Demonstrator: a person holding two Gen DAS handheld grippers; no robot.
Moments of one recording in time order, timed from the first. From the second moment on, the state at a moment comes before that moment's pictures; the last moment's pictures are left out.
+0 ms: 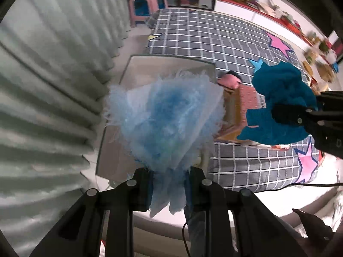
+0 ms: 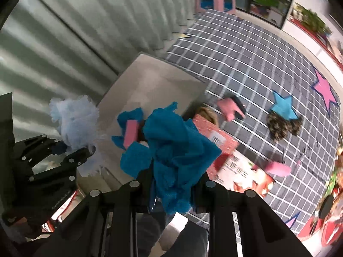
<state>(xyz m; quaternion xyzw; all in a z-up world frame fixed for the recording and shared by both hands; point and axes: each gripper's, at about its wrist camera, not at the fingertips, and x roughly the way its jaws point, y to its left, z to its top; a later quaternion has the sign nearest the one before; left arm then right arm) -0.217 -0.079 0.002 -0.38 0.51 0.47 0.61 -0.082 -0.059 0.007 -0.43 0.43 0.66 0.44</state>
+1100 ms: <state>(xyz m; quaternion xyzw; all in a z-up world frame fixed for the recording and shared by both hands) -0.244 0.006 -0.043 -0.43 0.50 0.49 0.57 -0.137 0.025 -0.027 -0.46 0.45 0.65 0.40</state>
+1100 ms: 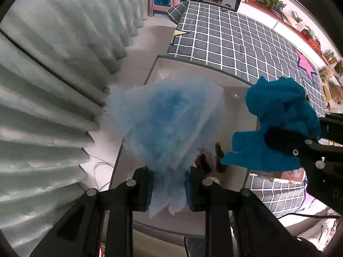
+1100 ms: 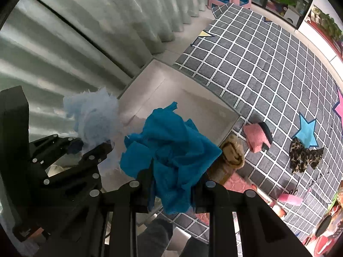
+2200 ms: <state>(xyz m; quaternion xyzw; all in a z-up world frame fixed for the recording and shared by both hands) -0.232 0.038 -0.092 -0.46 0.52 0.48 0.54 -0.141 0.054 -0.072 -0.48 0.48 0.62 0.39</state>
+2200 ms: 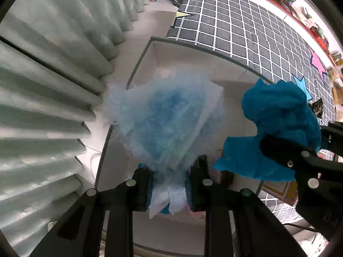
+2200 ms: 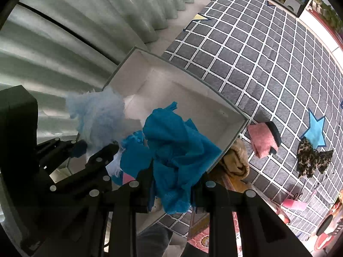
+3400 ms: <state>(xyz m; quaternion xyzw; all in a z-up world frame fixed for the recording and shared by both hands) -0.195 0.038 -0.045 -0.44 0.48 0.46 0.61 0.013 0.058 -0.047 -0.35 0.57 0.58 0.46</state>
